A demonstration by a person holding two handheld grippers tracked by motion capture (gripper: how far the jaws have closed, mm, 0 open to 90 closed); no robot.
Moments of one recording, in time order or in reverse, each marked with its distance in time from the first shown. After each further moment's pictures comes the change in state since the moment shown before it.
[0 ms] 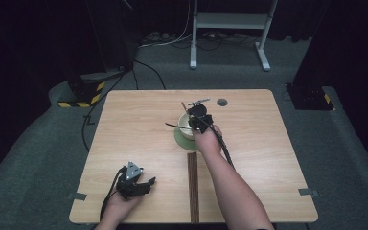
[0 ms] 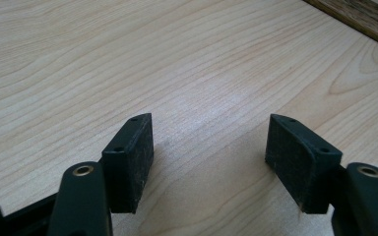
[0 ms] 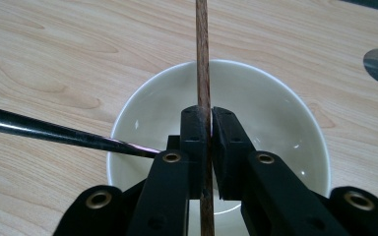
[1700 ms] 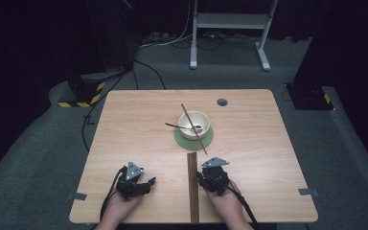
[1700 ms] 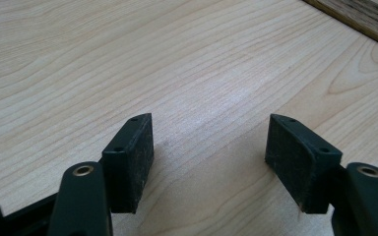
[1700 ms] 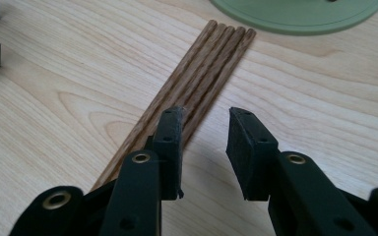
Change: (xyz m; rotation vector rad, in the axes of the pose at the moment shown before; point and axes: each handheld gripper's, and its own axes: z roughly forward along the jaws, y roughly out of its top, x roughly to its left) left arm 0.001 0.000 -0.001 0.013 -0.003 0.017; right arm 0.022 -0.179 -0.073 -0.022 0.147 -0.083
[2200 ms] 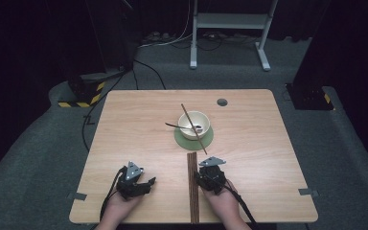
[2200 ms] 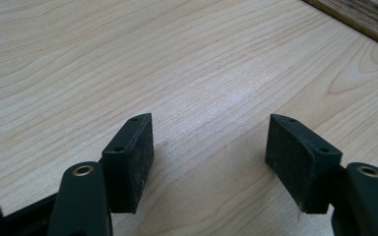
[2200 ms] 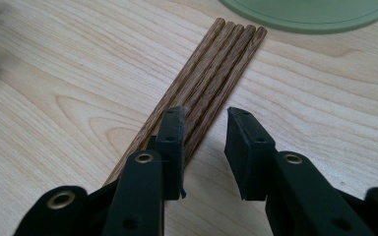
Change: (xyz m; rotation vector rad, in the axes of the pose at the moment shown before) left arm 0.000 0.000 0.000 0.001 0.000 0.000; right arm 0.003 0.002 0.009 0.012 0.007 0.001
